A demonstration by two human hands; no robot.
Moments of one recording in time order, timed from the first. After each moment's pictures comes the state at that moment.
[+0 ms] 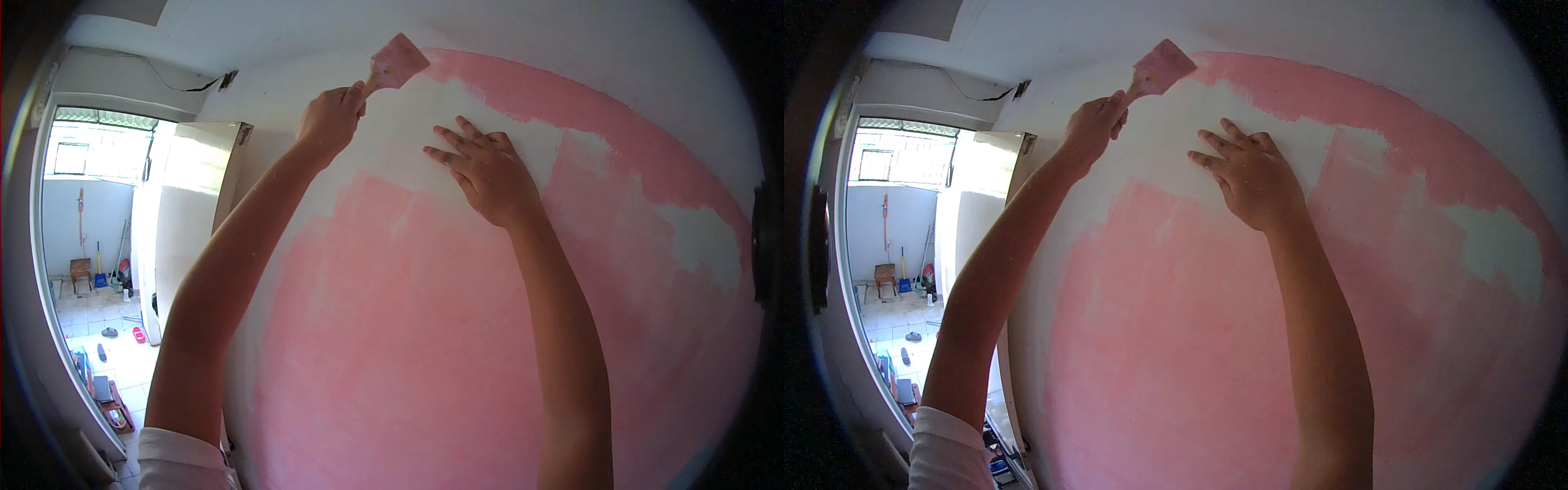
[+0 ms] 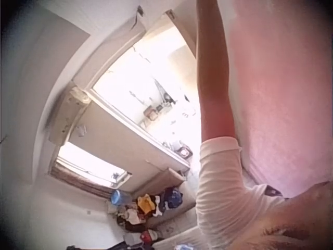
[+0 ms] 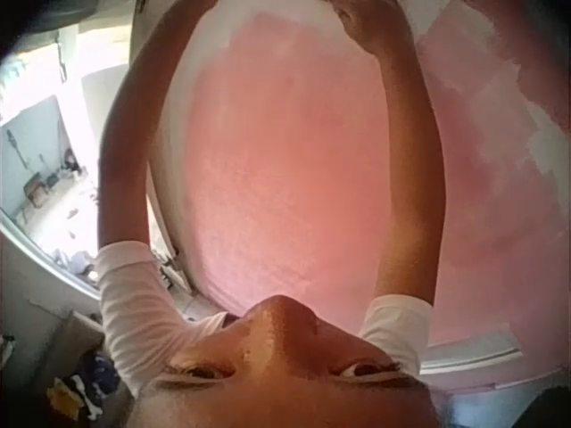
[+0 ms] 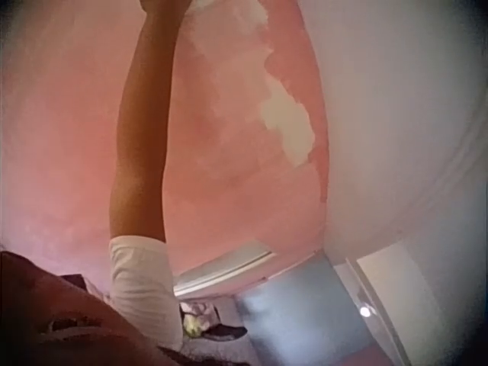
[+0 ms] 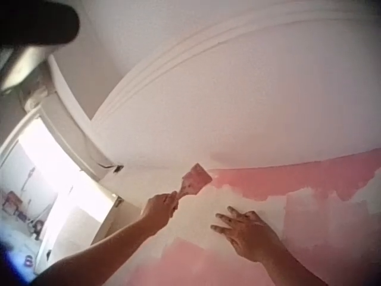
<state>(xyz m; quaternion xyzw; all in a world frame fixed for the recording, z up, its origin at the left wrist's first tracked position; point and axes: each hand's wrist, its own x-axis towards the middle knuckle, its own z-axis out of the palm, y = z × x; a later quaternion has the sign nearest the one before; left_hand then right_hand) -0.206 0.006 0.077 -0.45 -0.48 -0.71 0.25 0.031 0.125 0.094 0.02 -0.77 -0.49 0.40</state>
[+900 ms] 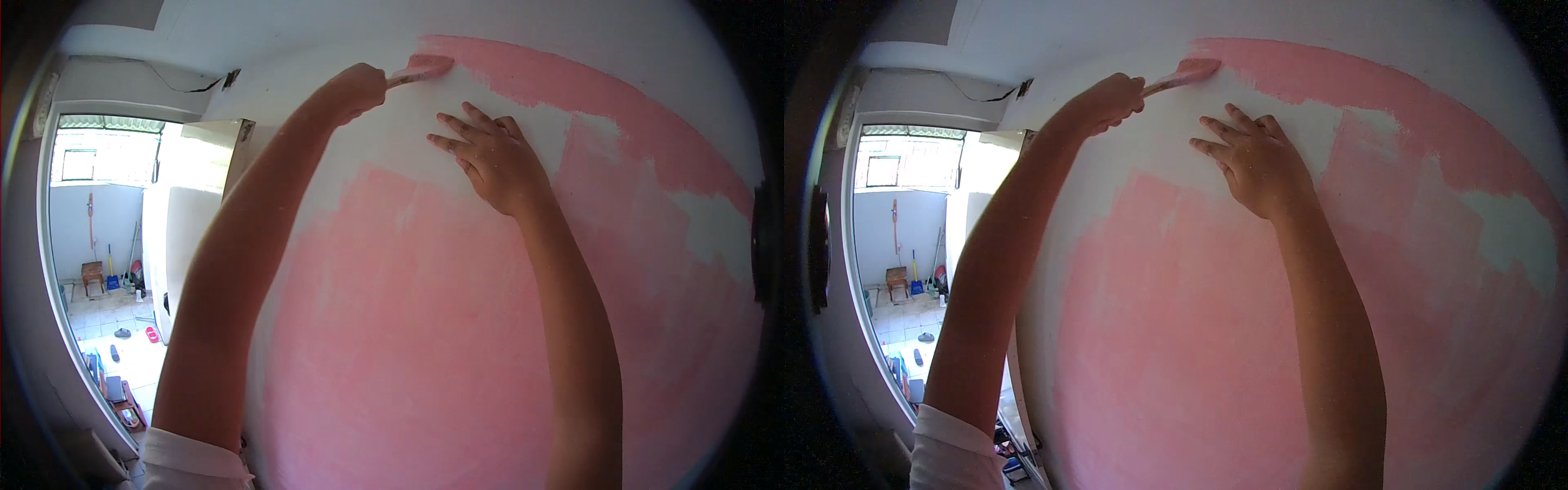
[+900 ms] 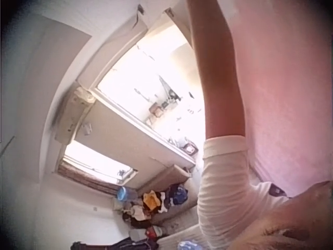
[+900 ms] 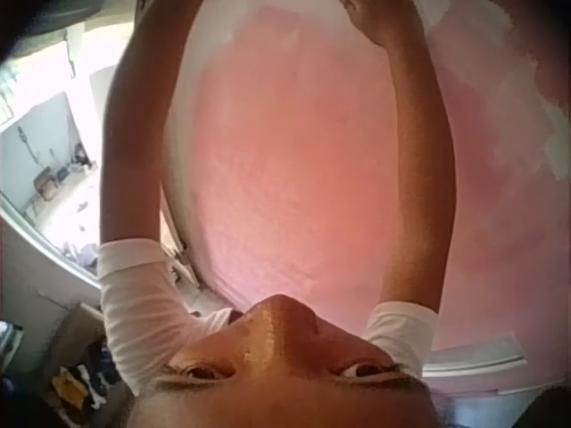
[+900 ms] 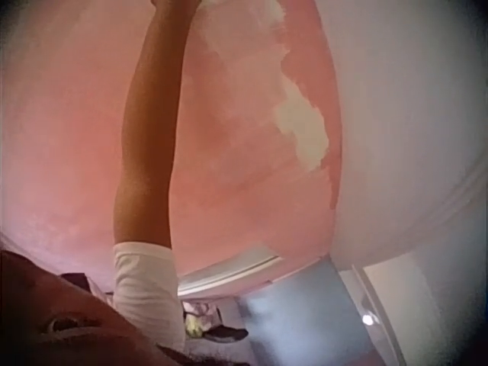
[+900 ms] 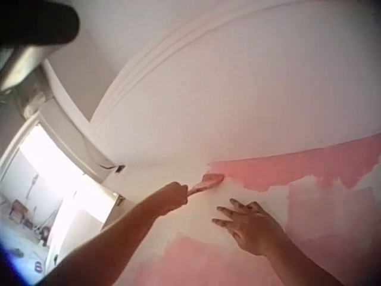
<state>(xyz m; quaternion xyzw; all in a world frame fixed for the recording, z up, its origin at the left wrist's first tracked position) -0.211 0.008 0.133 -0.50 -0.68 -0.14 0.51 0.029 0.130 0.096 0.02 -0.77 -0.49 0.41</state>
